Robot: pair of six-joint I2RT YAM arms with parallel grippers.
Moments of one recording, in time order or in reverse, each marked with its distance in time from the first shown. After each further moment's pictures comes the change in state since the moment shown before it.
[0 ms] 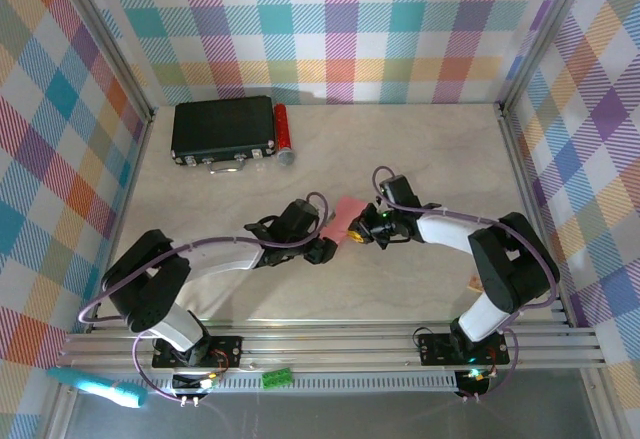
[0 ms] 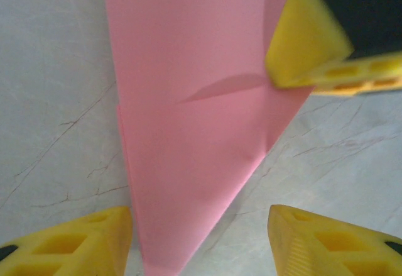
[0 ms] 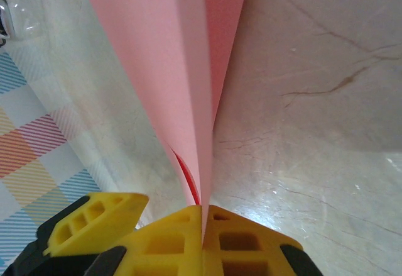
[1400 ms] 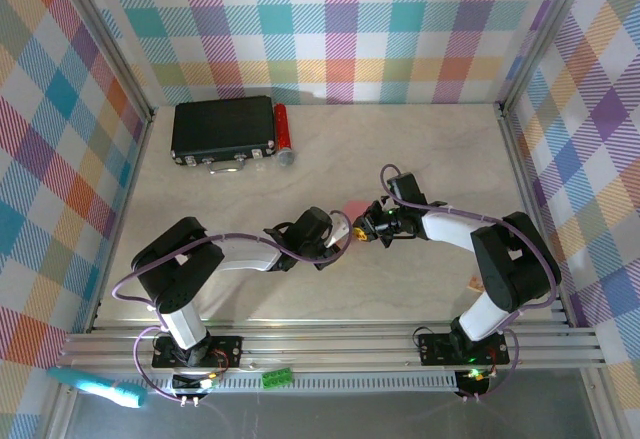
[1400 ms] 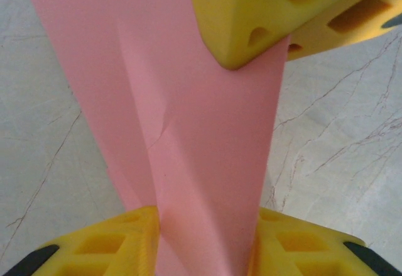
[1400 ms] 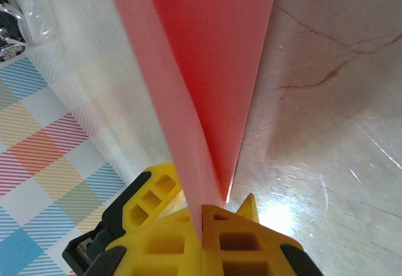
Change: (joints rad) left arm -0.051 0.158 0.010 0.184 -0.049 0.312; right arm -0.055 0.000 -0.002 0.001 -0.087 0.047
